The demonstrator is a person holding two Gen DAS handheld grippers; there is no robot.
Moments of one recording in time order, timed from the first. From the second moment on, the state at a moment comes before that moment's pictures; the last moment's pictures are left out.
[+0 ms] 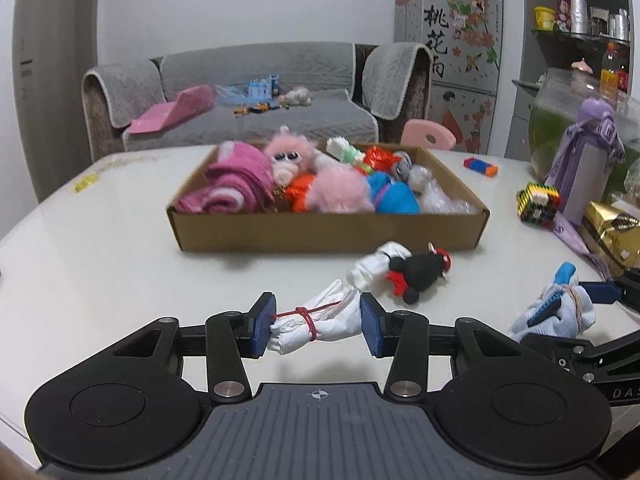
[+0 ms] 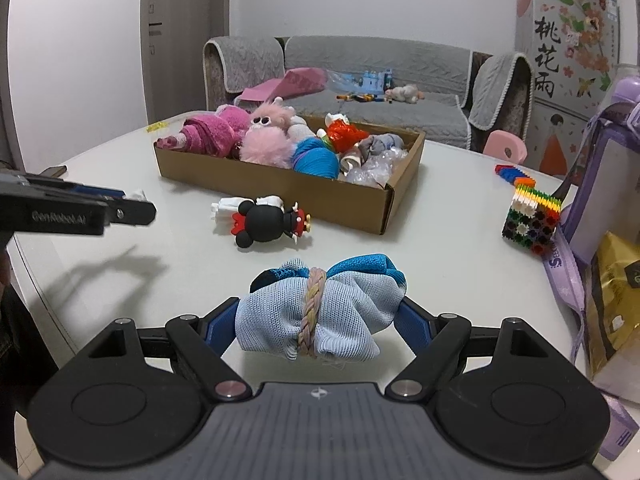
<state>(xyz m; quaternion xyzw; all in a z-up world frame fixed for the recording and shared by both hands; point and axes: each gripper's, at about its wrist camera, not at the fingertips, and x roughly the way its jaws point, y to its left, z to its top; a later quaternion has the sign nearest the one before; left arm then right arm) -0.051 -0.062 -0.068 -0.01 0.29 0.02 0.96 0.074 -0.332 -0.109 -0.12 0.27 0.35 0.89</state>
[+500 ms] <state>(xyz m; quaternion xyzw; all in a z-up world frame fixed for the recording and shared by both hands) -0.018 -0.030 0.000 0.02 0.26 0.03 0.97 0.092 -0.343 -0.043 -0.14 0.22 0.34 0.90</state>
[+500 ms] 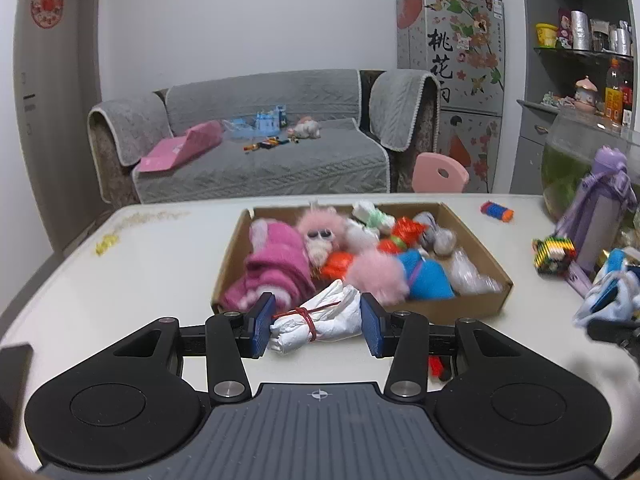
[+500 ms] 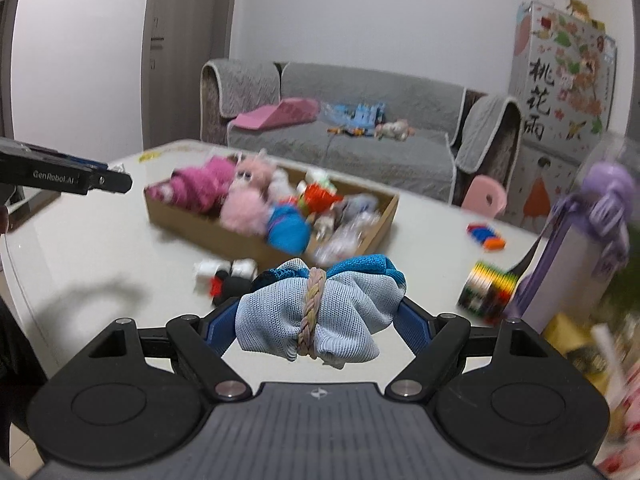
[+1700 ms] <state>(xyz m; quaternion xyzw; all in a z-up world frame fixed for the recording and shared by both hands) 0.186 -0.047 -0.004 0.10 0.29 0.02 0.95 0.240 -0.232 -0.031 -0.19 0.26 0.38 0.86</state>
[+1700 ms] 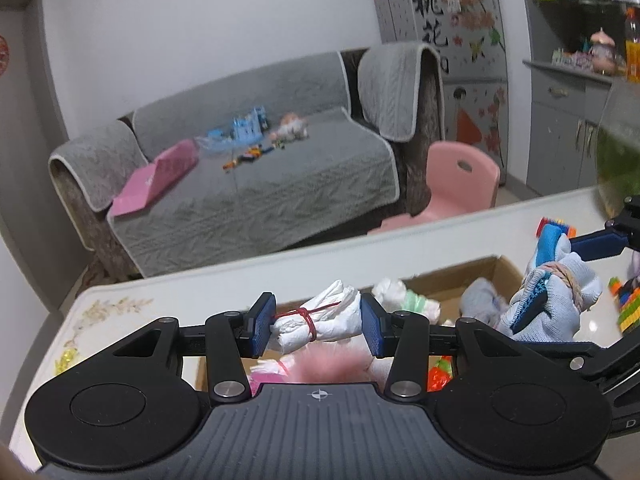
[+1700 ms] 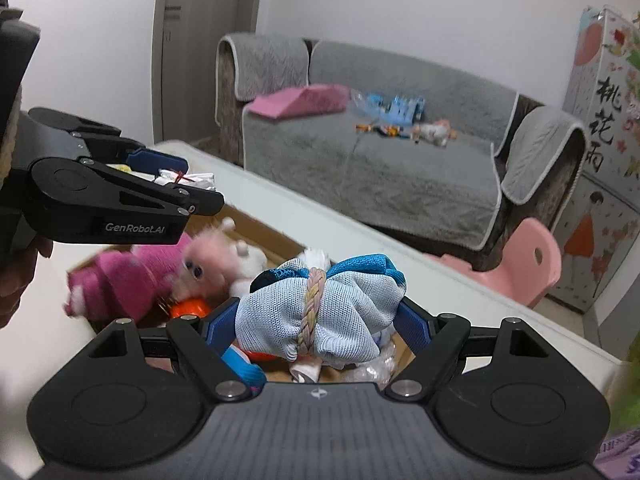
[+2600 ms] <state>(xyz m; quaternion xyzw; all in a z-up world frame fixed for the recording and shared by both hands) 0.209 -0.064 -0.053 0.12 0.36 -0.01 0.93 0.254 -0.227 -0.061 -0.21 0.31 0.37 0.85</state>
